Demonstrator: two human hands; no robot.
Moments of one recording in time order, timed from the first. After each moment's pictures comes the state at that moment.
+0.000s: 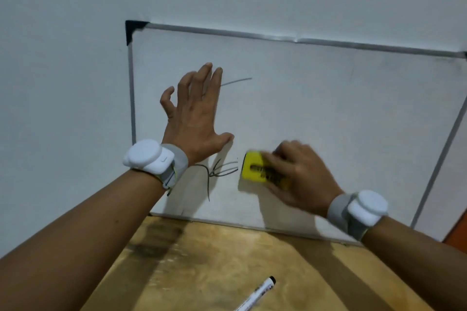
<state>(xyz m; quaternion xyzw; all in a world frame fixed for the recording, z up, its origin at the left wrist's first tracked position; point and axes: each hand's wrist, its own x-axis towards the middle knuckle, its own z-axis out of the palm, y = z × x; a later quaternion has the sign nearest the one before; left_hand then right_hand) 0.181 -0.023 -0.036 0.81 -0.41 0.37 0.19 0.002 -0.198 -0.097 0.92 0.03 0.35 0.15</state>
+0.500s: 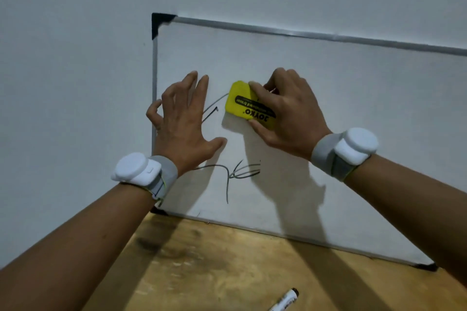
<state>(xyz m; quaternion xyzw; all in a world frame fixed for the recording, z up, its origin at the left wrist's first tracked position) 0.223 0.009 -0.066 0.82 -0.36 0.37 0.26 0.089 -0.164 -0.009 0.88 0.03 0.44 0.19</state>
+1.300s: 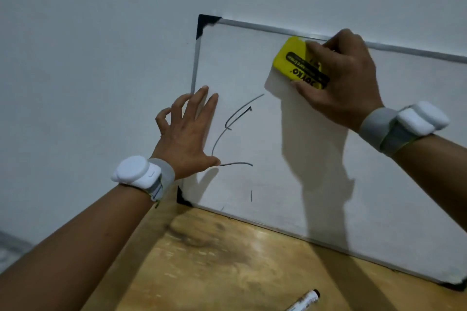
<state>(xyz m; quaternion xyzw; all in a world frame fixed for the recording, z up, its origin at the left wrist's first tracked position) 0.251 0.067 -0.090 0.86 -0.38 0.31 0.16 0.092 -0.160 0.043 0.85 -0.02 0.50 0.12</state>
